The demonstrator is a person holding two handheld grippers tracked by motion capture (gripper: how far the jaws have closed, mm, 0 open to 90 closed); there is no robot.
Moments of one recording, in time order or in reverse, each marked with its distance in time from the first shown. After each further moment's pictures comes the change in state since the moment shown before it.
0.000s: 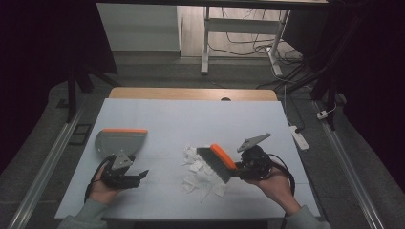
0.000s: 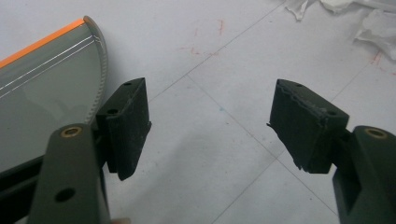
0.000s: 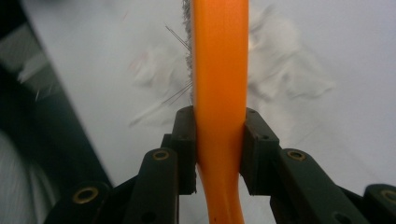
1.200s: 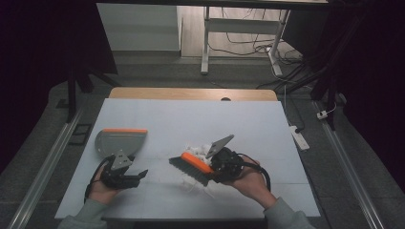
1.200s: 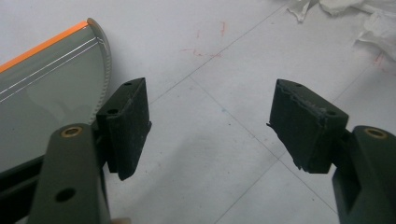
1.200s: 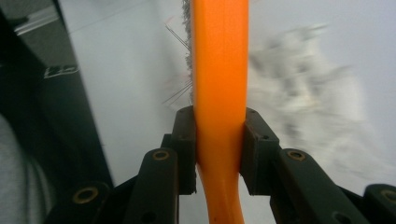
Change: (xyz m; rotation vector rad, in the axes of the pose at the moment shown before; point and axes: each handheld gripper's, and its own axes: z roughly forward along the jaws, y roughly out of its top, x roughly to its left) left arm 0.000 0.000 -0.001 -0.007 0.007 0.005; right arm 0.043 0.049 0.045 0.069 0.036 -0.191
